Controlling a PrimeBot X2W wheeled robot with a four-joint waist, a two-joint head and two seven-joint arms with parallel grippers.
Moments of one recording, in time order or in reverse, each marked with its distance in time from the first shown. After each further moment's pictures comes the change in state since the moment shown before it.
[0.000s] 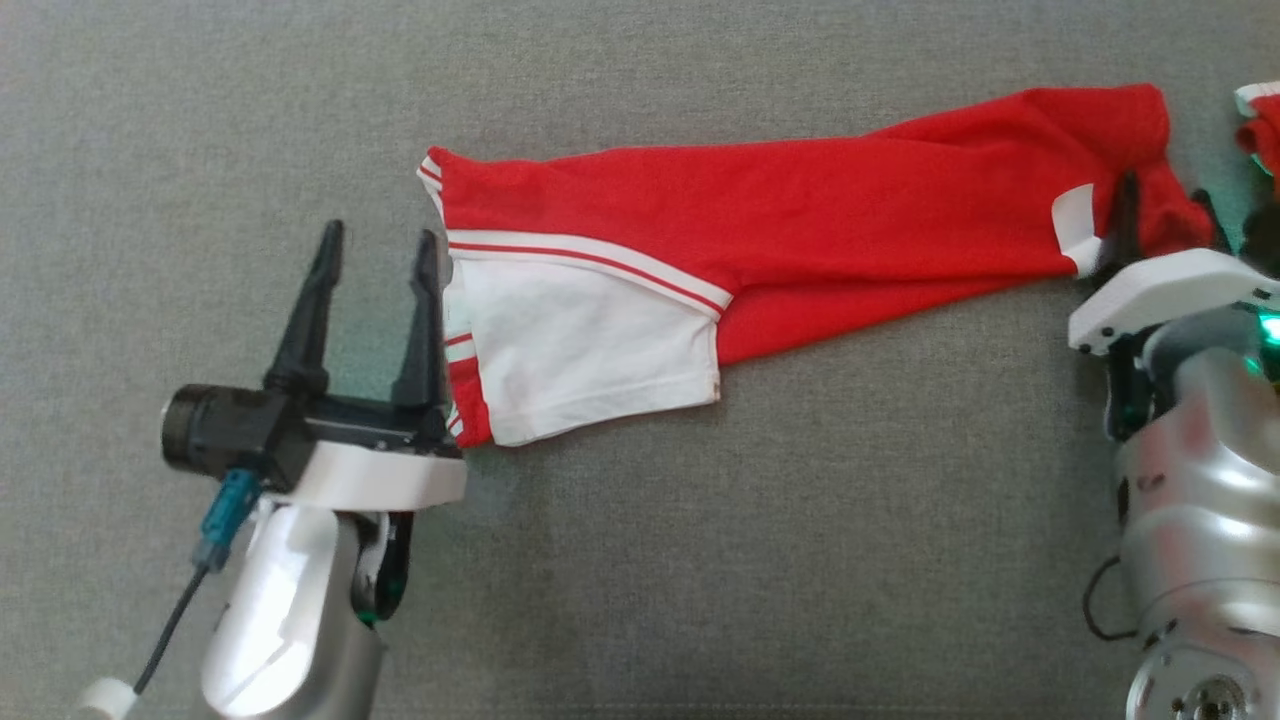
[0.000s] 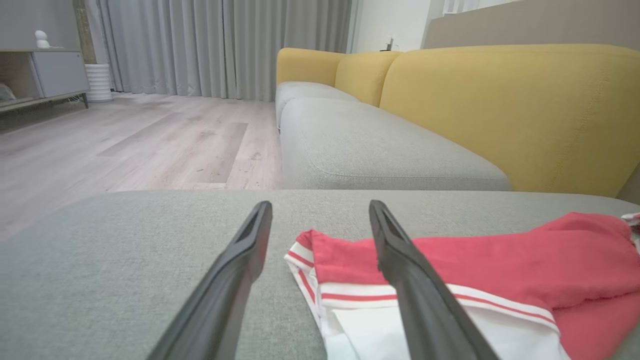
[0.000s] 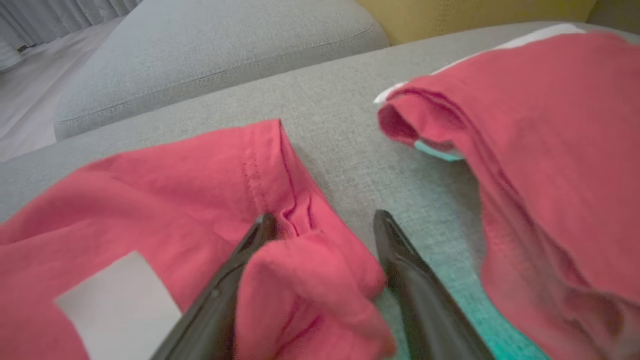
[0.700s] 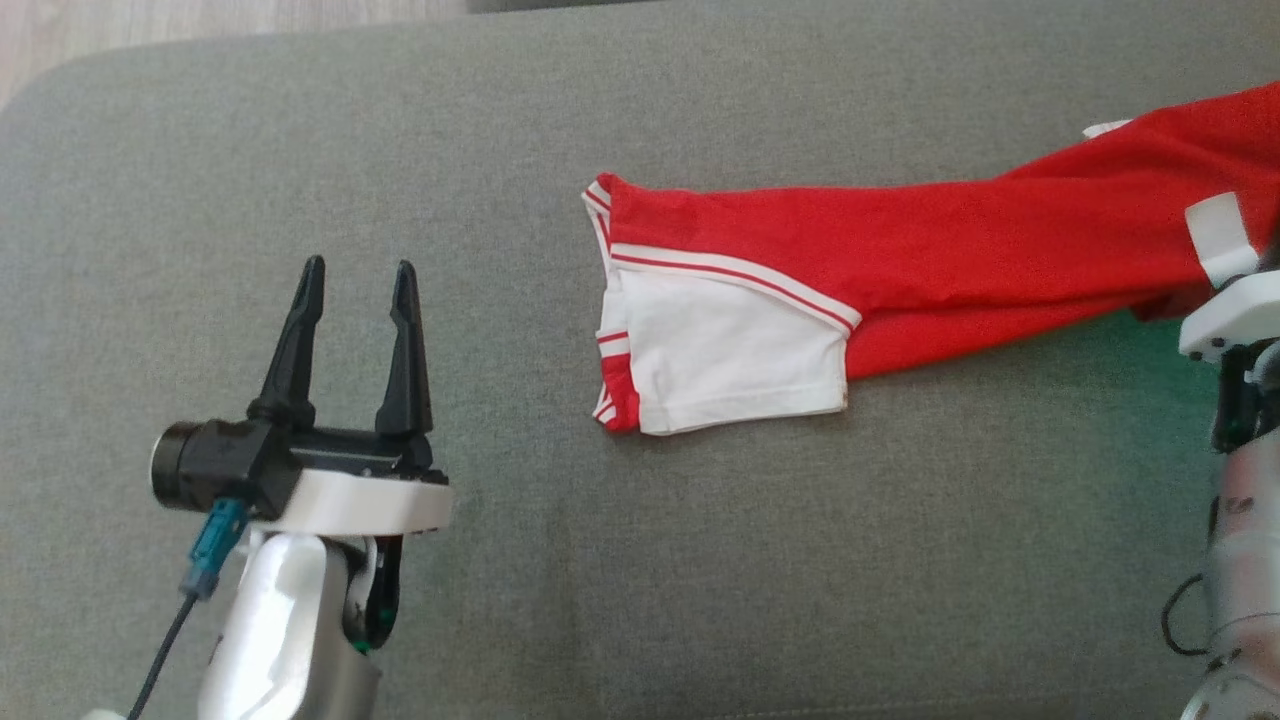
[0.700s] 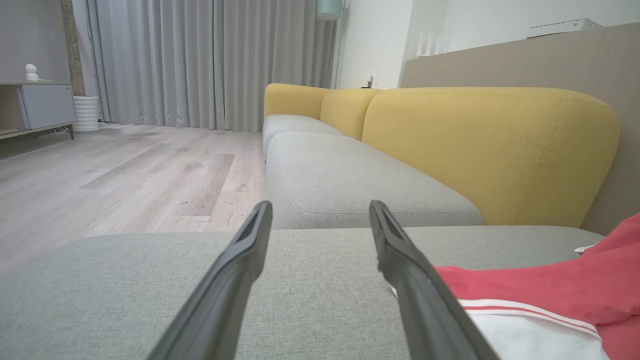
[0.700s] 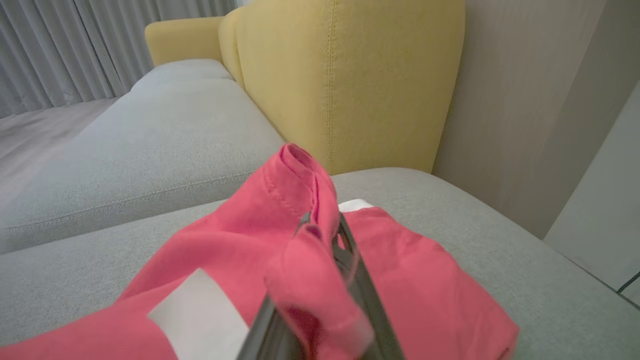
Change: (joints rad) left arm 0.040 -0.027 0.067 0.006 0.022 -0.026 0.000; right arm 0.068 -0.072 -0.042 -0.149 -0.042 0.000 -0.051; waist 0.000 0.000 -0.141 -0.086
